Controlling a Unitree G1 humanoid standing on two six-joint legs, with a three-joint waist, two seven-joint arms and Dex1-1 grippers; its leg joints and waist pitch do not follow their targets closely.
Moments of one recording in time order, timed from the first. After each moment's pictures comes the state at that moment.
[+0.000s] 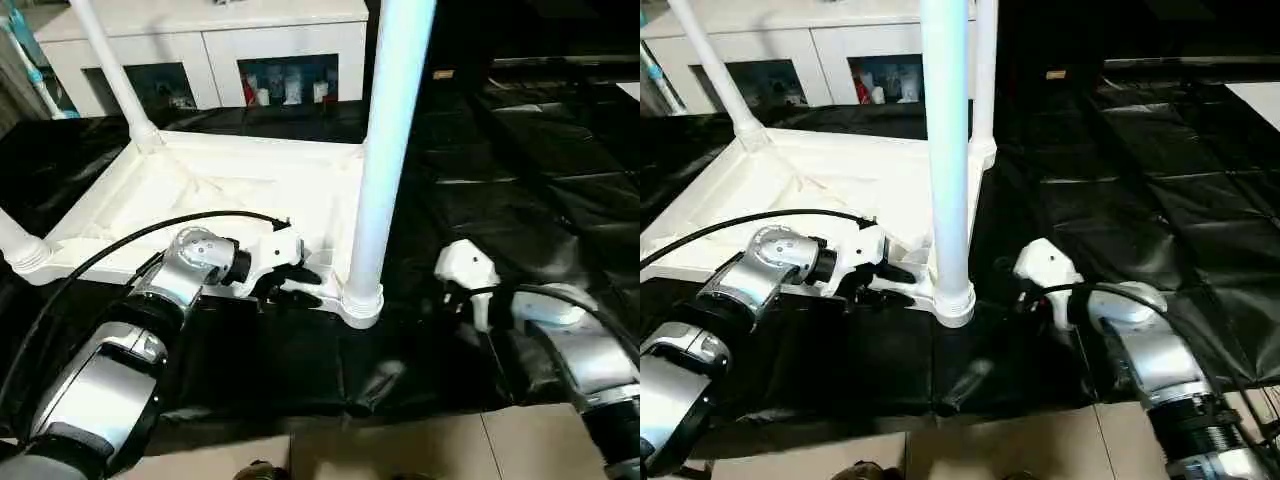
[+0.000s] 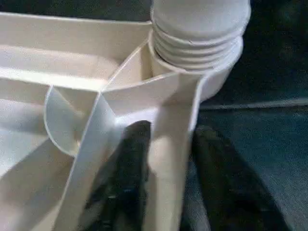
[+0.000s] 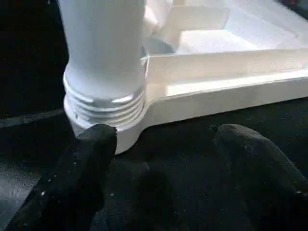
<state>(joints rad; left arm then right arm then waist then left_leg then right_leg) -0.85 0.37 -0.35 1.02 0.05 -0.25 -1.29 -0.32 -0.53 0.14 0.21 0.12 0.11 0.96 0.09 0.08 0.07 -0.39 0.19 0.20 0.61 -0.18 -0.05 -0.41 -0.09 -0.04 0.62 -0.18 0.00</state>
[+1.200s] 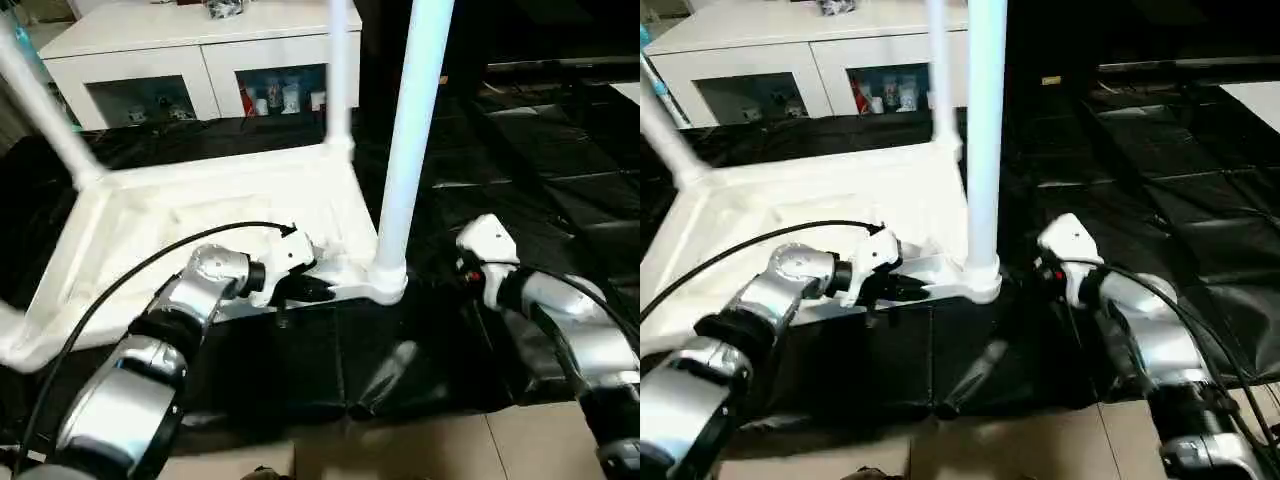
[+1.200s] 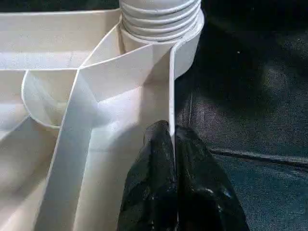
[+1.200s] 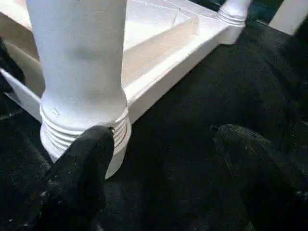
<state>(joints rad) -0.74 0.27 -0.27 0.94 0.05 -0.16 -1.12 -0.39 -0.48 0.07 0.34 0.07 0.12 0.76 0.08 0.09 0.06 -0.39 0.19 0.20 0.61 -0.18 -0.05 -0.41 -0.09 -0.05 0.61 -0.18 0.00</state>
